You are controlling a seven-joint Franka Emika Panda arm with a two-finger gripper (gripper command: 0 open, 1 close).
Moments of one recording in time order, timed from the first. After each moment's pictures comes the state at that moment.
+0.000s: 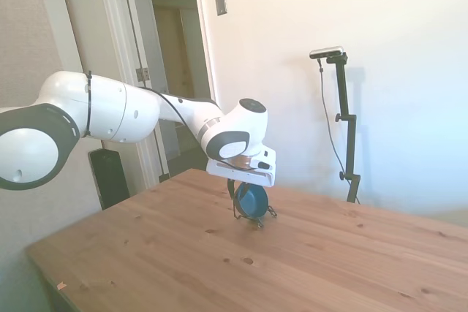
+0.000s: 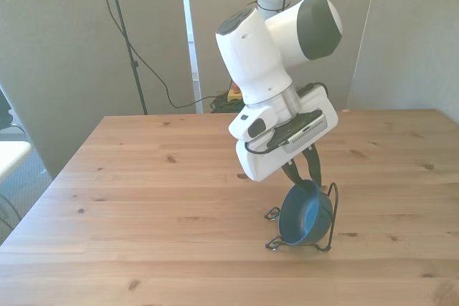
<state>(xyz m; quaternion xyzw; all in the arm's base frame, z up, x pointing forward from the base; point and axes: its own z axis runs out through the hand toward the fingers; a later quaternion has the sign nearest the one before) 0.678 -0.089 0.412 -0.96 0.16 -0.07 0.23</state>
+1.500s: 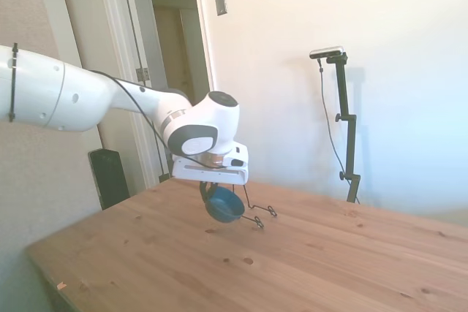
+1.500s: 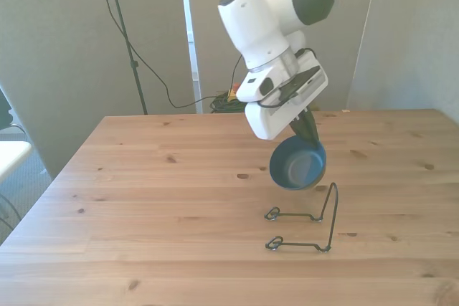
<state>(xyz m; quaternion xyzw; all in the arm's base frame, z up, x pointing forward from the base) 0.570 -0.040 0.435 -0.98 0.03 -0.06 0.21</state>
